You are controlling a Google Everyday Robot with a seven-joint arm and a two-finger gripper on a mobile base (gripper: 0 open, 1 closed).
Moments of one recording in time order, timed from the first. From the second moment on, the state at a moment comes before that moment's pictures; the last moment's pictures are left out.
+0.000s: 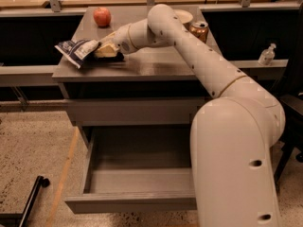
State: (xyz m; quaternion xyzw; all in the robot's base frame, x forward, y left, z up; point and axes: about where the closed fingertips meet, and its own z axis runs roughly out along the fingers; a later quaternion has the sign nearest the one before) arm 0.791 0.169 0.863 -0.54 0.64 0.29 0.46
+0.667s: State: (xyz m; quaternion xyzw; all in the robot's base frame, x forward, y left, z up) arm 0.736 0.123 0.900 -0.55 0.63 0.27 0.47
